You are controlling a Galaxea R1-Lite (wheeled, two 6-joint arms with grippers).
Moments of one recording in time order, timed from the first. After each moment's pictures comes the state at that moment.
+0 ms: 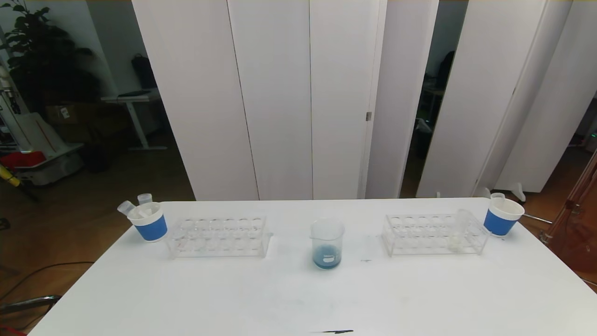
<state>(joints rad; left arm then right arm) 0.00 0.00 0.00 0.00 -0.02 0.03 0.00 0.00 -0.03 0.08 0.00 0.00</state>
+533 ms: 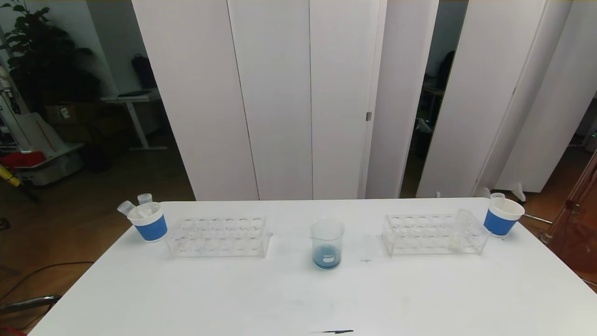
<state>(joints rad) 0.00 0.00 0.00 0.00 -0.02 0.03 -0.01 0.00 -0.05 0.09 -0.01 0.00</state>
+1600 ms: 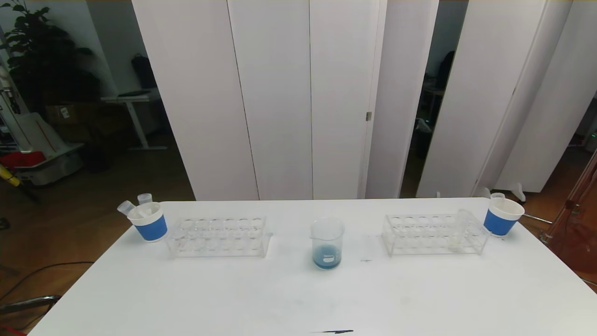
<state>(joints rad) 0.00 0.00 0.00 0.00 -0.02 0.03 -0.03 0.87 -0.87 -0.09 -0.02 0.05</state>
